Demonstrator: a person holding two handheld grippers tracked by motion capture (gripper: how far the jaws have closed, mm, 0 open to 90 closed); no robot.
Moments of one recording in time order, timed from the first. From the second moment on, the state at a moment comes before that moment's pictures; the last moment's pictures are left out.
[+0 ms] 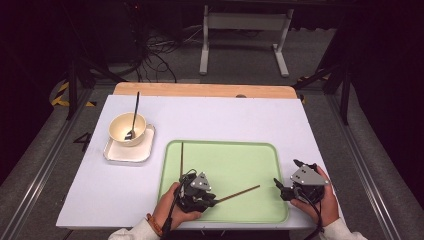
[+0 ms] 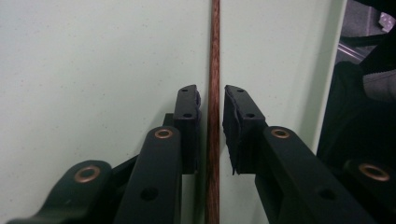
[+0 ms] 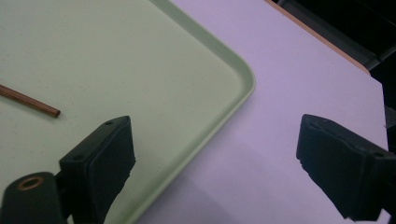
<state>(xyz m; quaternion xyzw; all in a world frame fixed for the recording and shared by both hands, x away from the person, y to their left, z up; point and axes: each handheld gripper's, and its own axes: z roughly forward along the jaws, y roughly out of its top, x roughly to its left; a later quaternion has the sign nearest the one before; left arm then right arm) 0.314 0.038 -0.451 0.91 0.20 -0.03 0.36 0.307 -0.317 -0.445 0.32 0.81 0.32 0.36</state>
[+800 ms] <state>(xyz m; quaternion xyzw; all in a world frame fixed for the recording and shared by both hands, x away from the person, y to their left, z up) 0.324 0.003 -0.438 0.92 0.09 -0.01 0.37 0.306 -0.319 -0.446 0.33 0.81 0.32 0.36</state>
